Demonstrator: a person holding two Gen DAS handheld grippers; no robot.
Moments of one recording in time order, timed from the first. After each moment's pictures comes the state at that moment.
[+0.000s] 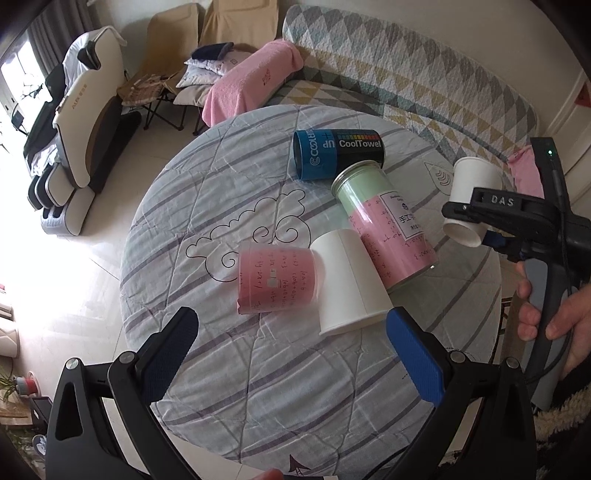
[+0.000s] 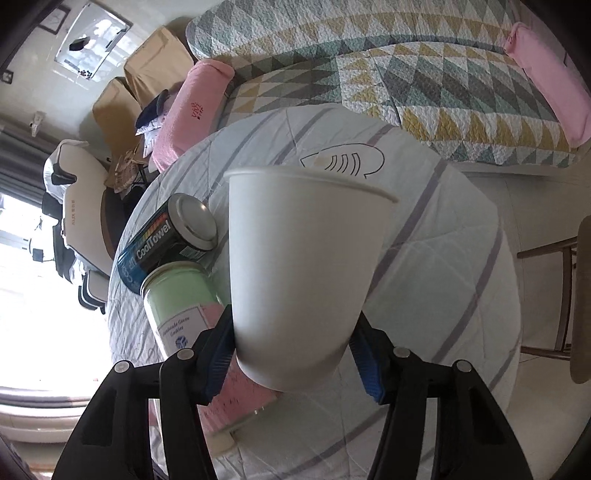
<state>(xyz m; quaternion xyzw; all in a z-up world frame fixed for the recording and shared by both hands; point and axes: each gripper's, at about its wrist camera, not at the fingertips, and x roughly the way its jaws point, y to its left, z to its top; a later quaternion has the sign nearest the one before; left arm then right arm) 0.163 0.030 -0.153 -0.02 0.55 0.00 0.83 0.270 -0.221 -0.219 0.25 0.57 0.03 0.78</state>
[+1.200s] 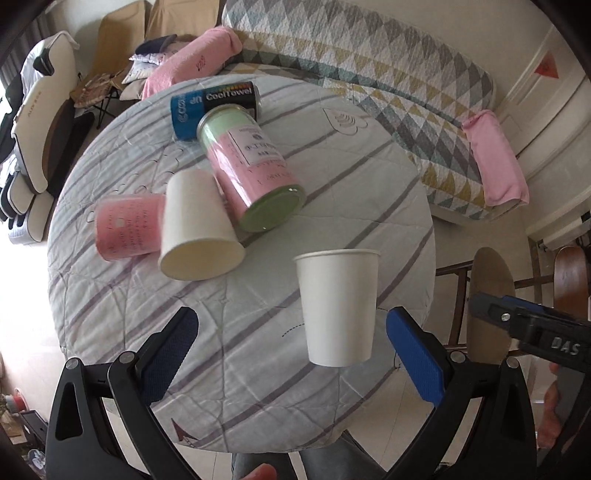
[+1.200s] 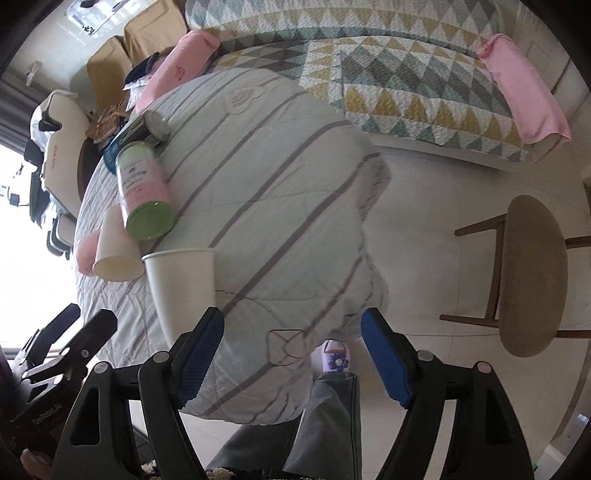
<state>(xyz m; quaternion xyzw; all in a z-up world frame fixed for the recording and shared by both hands) 0.124 -0.092 -0.186 -0.01 0.58 -0.07 0.81 0.111 -0.294 -0.190 0.17 0.61 0.00 0.77</state>
